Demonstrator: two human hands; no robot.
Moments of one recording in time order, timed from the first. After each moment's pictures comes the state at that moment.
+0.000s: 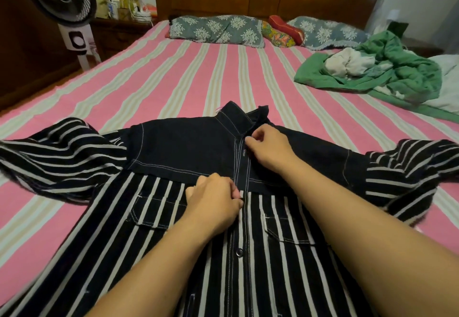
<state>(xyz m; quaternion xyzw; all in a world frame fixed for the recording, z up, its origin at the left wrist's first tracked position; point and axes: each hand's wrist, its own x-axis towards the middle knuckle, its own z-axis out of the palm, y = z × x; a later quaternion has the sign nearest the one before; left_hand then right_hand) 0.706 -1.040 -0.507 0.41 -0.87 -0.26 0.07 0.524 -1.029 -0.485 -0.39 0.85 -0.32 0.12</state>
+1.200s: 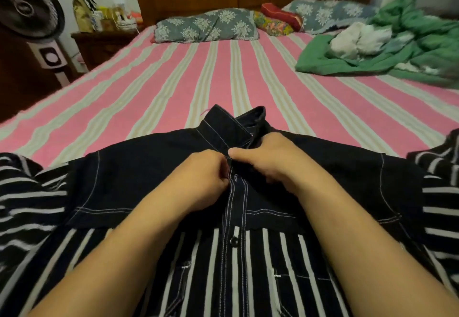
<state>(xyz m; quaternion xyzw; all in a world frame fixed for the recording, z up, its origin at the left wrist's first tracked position) 0.628 -1.136 -0.497 0.33 -0.93 -0.17 0.03 0.493 -1.046 -0.489 -0.33 0.83 -0.37 0.28</state>
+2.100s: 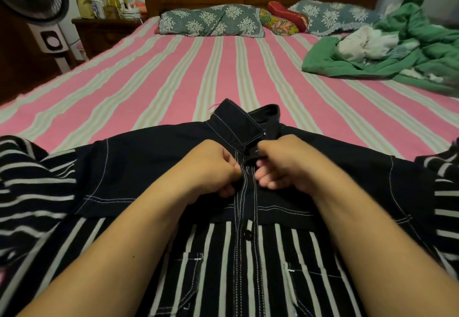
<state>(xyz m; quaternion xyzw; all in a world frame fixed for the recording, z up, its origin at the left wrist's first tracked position) 0.633 -1.139 -0.499 0.38 -0.80 -0.46 0.07 0.505 -1.045 -0.485 -0.25 0.81 -0.39 0.37</state>
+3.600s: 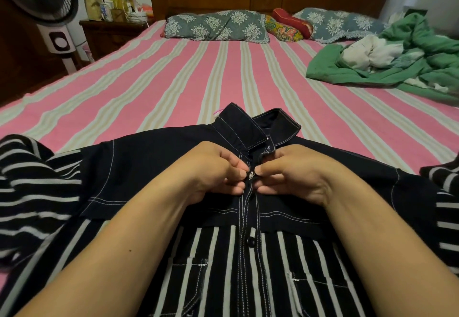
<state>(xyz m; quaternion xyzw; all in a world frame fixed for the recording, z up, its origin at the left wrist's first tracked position) 0.637 -1.145 -0.494 0.36 -0.66 -0.65 0.09 0.498 -1.038 -0.492 -0.25 0.68 -0.48 0.49</state>
